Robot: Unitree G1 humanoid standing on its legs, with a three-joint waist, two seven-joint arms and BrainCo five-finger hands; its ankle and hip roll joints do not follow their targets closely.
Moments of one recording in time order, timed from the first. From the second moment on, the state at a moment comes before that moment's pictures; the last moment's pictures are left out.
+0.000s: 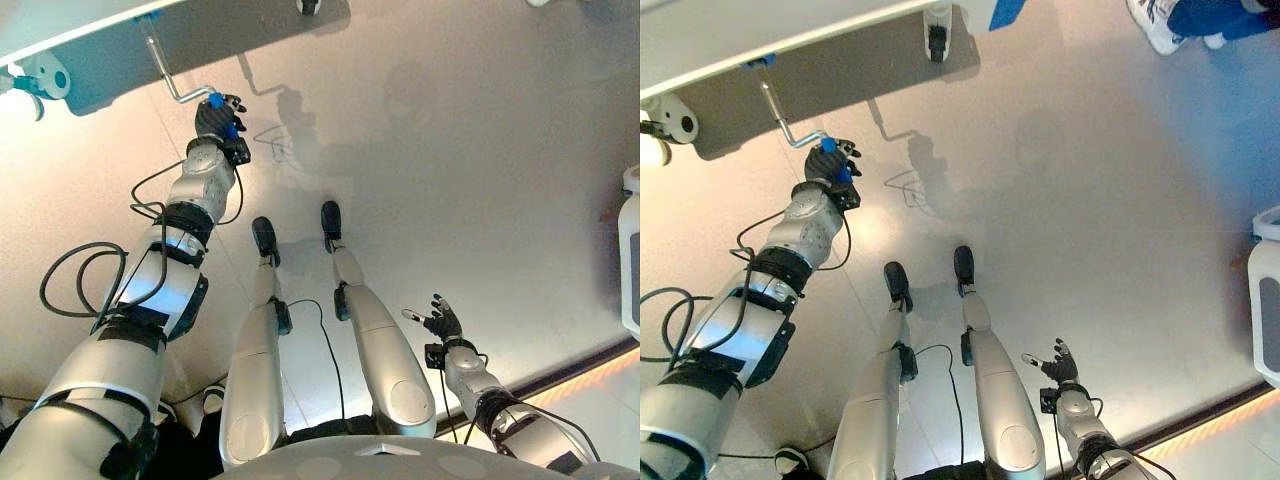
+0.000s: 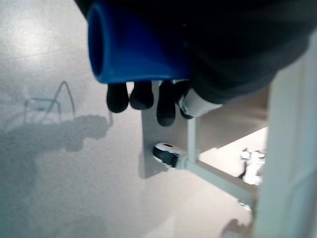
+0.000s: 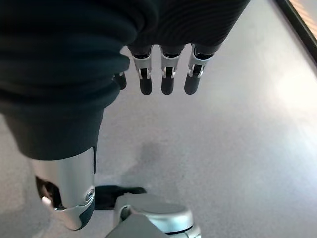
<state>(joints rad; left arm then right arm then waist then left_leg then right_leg) -1.05 0.46 -0.41 1.02 -0.86 -0.10 0.23 -0.23 -0.25 0.37 1.11 0.45 -0.22 -0.23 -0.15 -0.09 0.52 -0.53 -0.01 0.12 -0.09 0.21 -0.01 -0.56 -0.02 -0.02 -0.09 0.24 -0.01</state>
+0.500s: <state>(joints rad) -0.92 0.53 -0.37 0.88 -0.93 -0.10 0.21 -0.23 -0.25 0.33 1.12 0.45 -0.19 -0.22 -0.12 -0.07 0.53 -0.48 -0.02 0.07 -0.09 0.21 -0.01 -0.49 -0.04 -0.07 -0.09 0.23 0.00</state>
